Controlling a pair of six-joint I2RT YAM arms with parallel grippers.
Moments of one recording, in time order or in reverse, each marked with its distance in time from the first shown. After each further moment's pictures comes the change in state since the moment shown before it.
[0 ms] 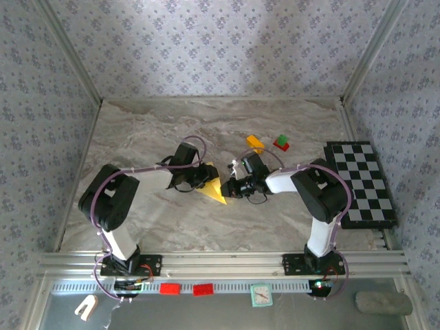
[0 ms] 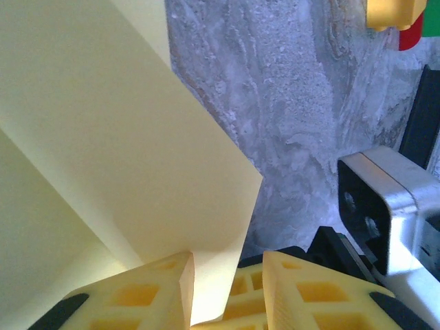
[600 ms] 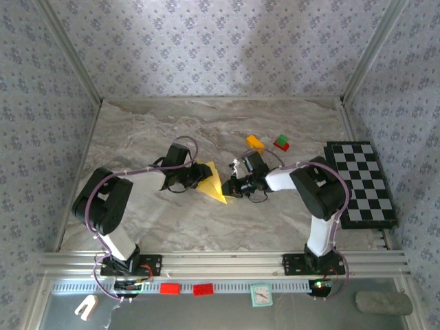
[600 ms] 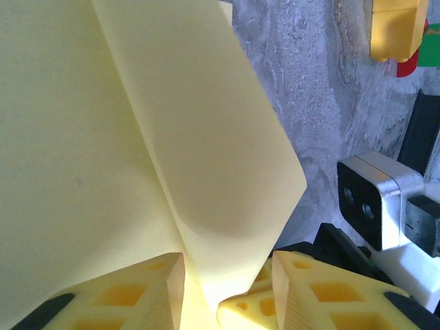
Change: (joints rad) left arm 0.064 -0.055 -0.064 0.004 -0.002 0.003; right arm -0.020 0.029 0.026 -0.032 -0.037 0.039
